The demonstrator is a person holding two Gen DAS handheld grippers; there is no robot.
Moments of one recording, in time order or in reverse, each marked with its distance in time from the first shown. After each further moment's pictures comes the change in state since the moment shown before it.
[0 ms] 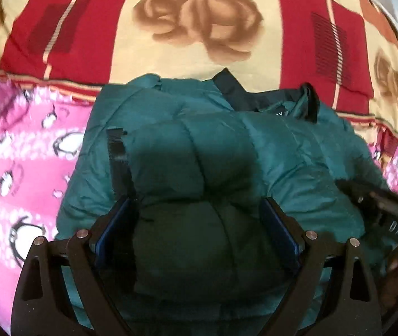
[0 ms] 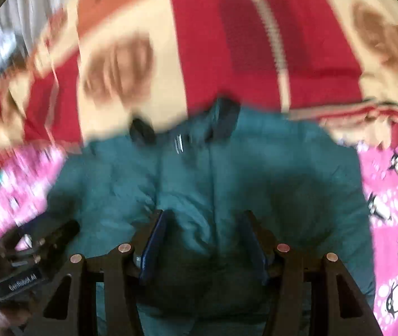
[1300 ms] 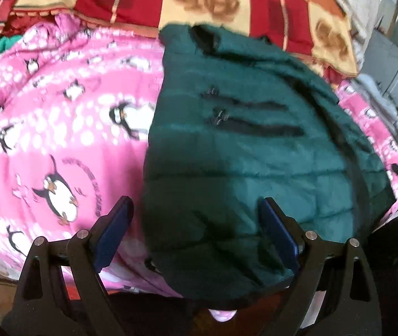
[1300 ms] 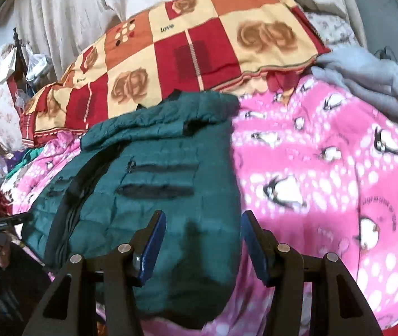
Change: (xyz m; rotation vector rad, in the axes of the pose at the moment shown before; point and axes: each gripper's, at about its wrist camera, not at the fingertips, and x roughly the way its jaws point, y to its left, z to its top) left arm -0.173 0.093 -0.229 0.072 0.080 -0.099; right arm -0.243 -0.108 -0.283 0.039 -0.252 0.020
